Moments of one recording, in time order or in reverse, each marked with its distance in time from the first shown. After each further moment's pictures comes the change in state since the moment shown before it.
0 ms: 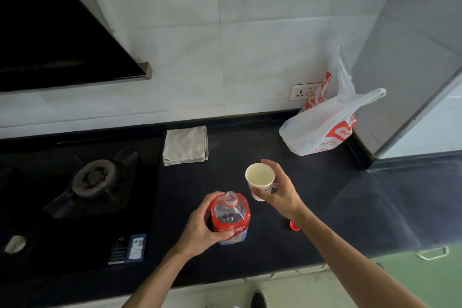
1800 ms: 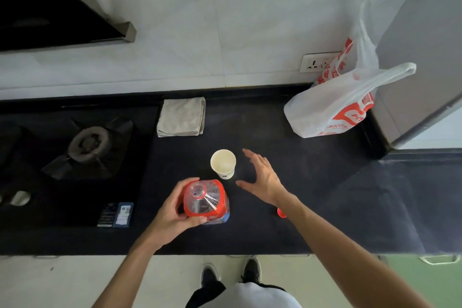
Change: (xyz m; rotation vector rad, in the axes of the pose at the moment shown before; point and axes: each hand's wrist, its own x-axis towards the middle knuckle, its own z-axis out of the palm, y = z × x) left_hand -0.021 0.019 0.009 -0.230 0.042 -0.291; right_hand 0.029 0.064 0.002 -0.351 -0.309 -0.013
